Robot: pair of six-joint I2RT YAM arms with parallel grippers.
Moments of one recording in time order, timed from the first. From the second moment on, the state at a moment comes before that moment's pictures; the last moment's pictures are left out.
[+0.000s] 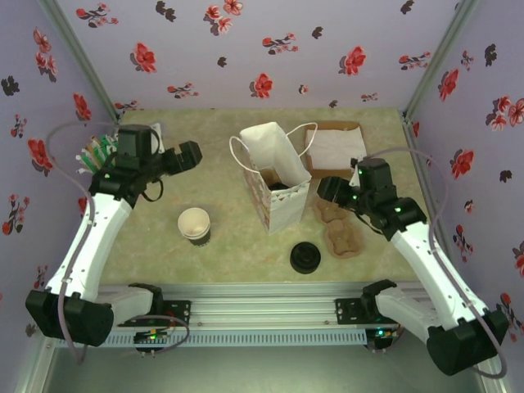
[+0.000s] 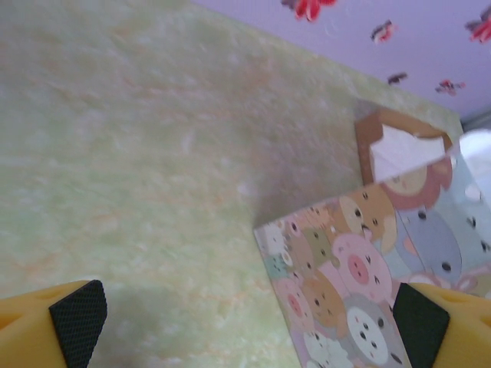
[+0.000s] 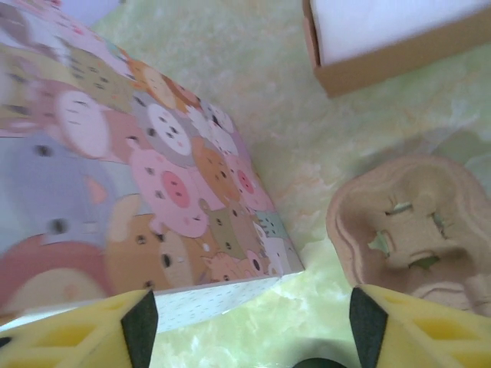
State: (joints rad) left arm -0.22 1.18 1.27 -0.74 0.14 -0.47; right arm 0.35 0.95 0.95 -0.71 -0.18 0.63
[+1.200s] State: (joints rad) left arm 0.13 1.48 1.70 -1.19 -0.17 -0.35; right arm 0.28 1.03 1.03 -0.63 -0.26 0.46
